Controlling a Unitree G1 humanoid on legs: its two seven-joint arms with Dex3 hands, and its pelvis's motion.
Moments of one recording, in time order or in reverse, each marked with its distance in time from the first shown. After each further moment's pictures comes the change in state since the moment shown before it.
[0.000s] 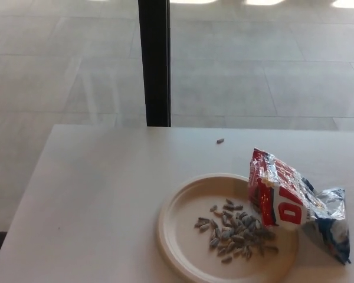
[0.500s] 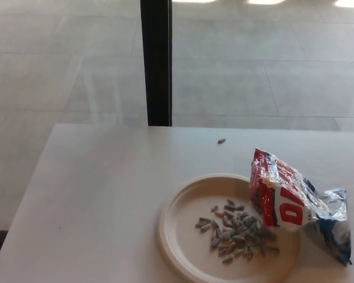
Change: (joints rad) left_arm -0.057 0.046 0.018 -0.007 -0.017 0.059 0.011; right_arm -0.013 0.018 0.141 0.041 0.004 -0.082 -0.034
